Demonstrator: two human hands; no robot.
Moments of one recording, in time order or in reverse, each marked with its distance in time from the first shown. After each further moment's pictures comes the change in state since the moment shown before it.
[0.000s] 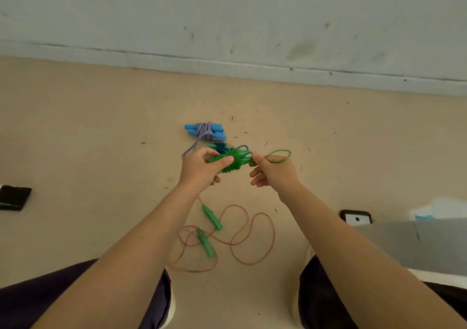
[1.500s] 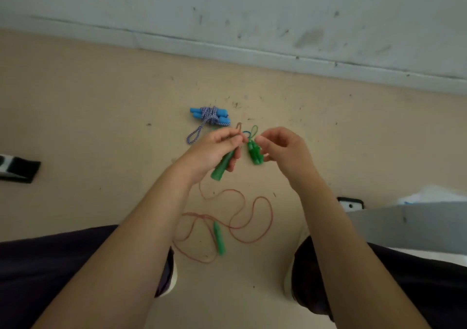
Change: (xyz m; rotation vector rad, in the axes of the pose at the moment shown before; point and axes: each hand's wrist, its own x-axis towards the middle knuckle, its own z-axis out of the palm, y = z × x) left_hand -0.056 0.036 -0.025 -0.203 -0.443 0.129; right_hand -0.063 -0.035 -0.008 -0.106 -0.019 -0.271
